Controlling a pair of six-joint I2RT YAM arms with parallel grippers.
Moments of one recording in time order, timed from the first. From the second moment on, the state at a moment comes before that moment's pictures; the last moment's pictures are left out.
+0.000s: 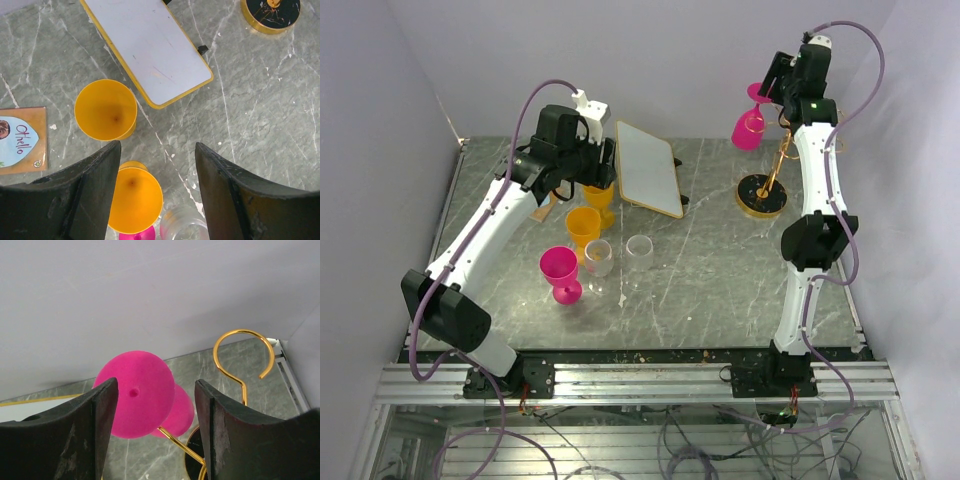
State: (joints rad) left arm -0.46 1.56 1.66 -0.65 0.13 -0.06; right arm -0.01 2.25 2.55 -0.58 0.10 0.23
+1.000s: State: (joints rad) left arm -0.45 1.56 1.65 -0.64 0.17 -0.06; right arm 0.19 2.24 2.56 -0.52 0.36 -0.15
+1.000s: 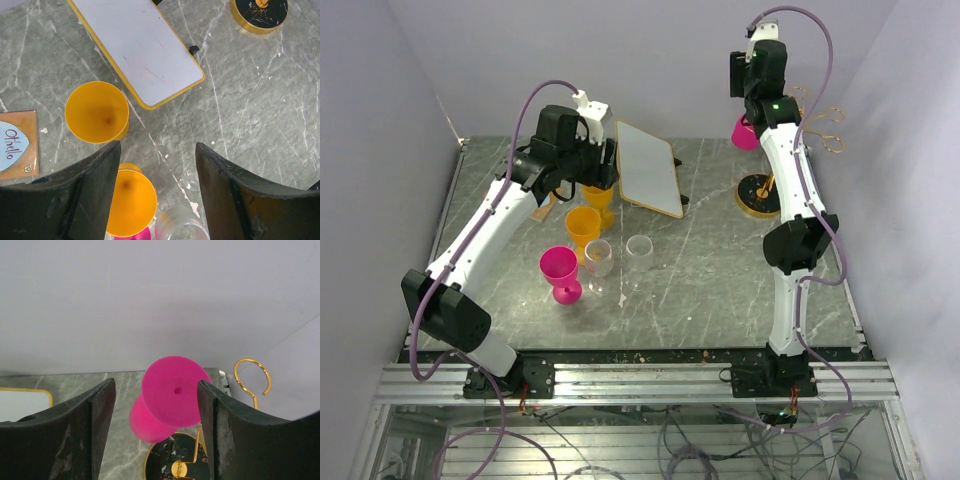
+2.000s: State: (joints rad) left arm -0.41 1.56 1.64 -0.61 0.24 -0.09; right arm 0.18 2.35 2.56 -0.43 0.46 -0.27
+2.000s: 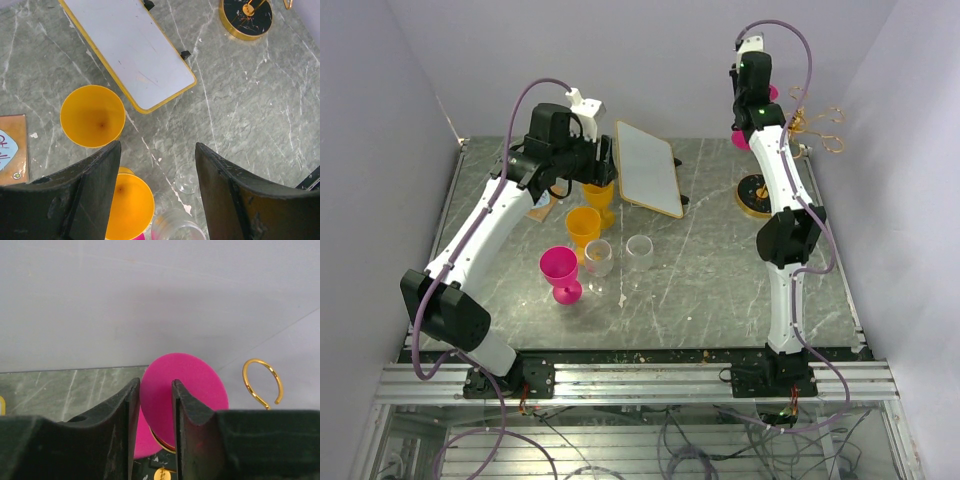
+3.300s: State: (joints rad) left arm -0.40 1.56 1.62 -0.59 0.29 -0.11; right arm 0.18 2.18 2.43 -0.44 0.43 -0.38
